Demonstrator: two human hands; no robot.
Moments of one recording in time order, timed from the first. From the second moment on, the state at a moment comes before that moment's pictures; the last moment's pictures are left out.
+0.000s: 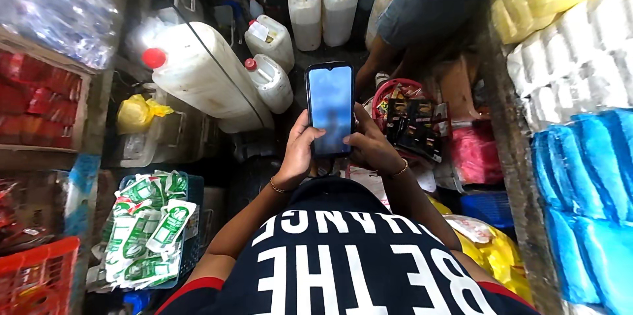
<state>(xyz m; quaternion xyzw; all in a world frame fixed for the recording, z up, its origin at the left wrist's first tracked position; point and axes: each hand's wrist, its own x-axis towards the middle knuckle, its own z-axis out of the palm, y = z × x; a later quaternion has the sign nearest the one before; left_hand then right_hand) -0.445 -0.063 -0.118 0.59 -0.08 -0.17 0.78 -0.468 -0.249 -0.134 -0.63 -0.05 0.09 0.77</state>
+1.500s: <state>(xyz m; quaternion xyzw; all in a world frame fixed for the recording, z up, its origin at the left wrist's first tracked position) -0.452 -0.062 -0.122 0.57 -0.04 -0.18 0.80 -0.475 -0.254 -0.130 -0.61 -0.10 0.19 0.76</state>
